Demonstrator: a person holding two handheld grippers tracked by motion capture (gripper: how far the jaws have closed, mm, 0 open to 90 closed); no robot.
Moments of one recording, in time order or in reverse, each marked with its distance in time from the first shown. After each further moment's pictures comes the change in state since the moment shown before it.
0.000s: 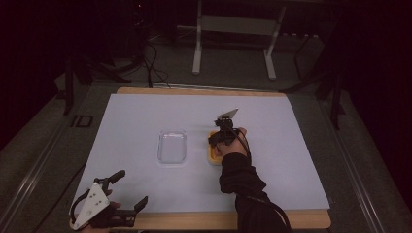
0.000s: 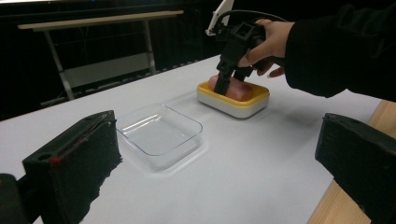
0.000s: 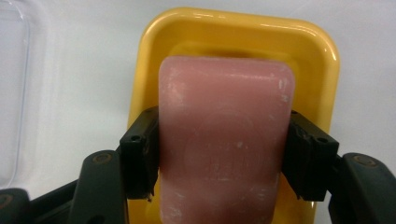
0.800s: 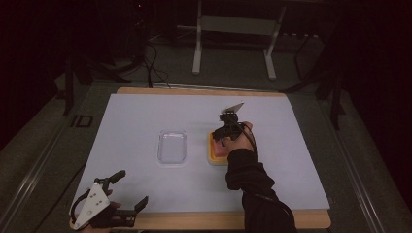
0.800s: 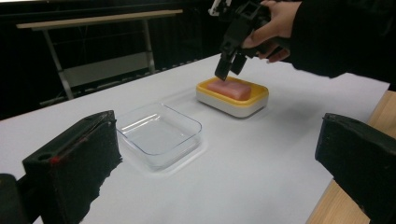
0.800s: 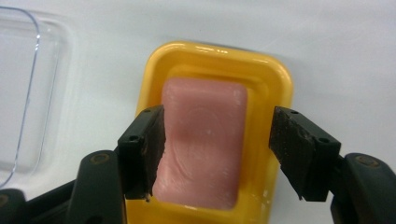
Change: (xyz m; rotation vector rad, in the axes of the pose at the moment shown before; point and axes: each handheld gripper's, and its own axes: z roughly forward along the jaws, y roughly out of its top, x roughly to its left) left arm 0.000 0.000 0.000 0.003 -0.002 0.000; right arm -0.012 0.007 -0.031 -0.053 0.023 -0.056
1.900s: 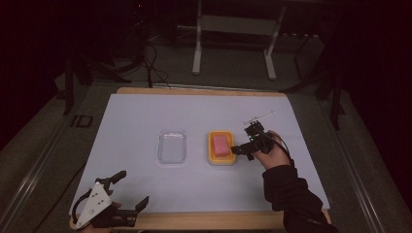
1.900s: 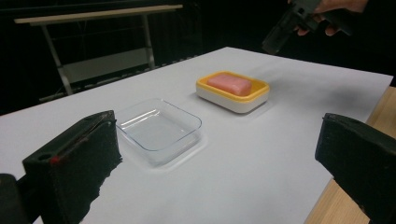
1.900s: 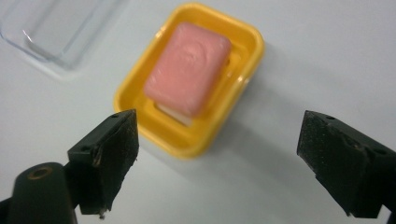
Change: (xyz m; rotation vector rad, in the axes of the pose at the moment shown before) left arm 0.000 -0.001 0.002 0.017 -0.002 -0.003; right arm -0.063 -0.058 -0.049 -0.148 0.196 -0.299
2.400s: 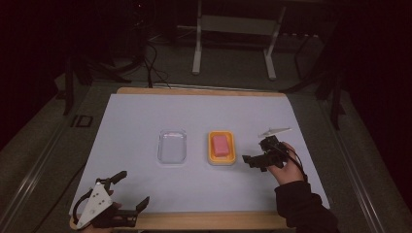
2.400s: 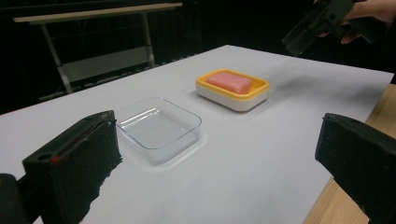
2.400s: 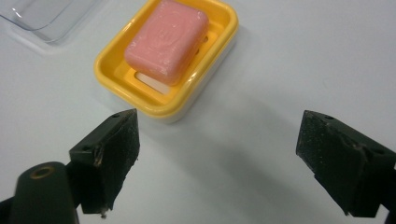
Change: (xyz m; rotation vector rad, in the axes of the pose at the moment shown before) left arm 0.000 0.000 0.001 0.009 0.002 0.006; right arm -0.014 -0.049 -0.016 -0.120 -0.034 -0.046
